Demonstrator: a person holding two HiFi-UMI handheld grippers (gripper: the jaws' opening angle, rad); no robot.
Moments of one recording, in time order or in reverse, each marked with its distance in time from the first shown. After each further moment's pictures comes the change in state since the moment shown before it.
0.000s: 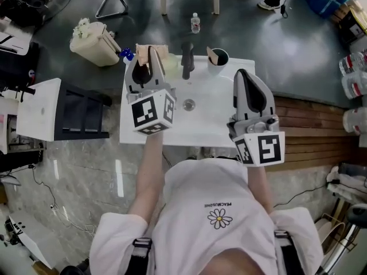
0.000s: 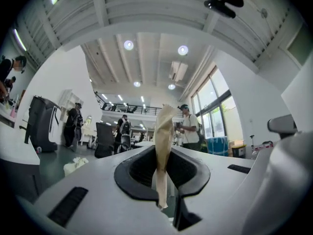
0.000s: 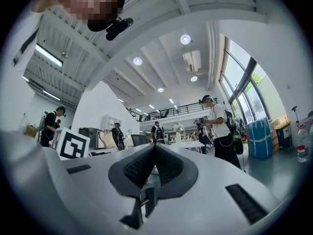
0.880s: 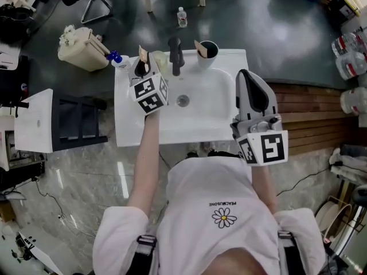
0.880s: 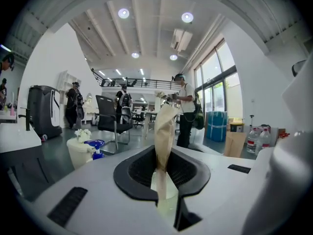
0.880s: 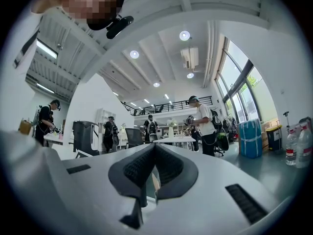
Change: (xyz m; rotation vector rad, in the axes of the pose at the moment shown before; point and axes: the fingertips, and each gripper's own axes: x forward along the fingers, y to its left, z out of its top) left arm 0.037 0.015 -0.147 0.000 0.354 0.002; right arm -0.026 -0.017 -0.013 -0.023 0.070 -0.075
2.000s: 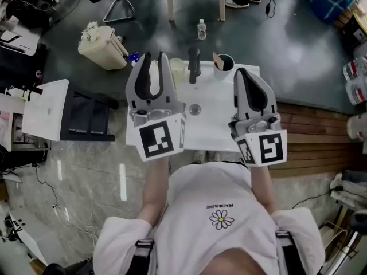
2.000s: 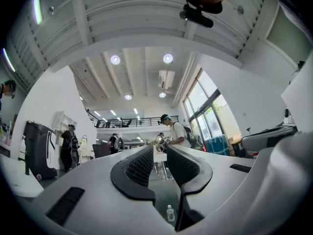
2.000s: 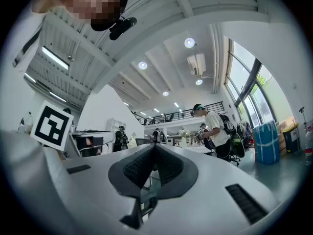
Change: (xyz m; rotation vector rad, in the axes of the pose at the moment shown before) left arm -0.152 -0.048 0.185 0.151 -0.474 0.007; right arm 0.030 0.031 0.033 0.002 -0.125 0.131
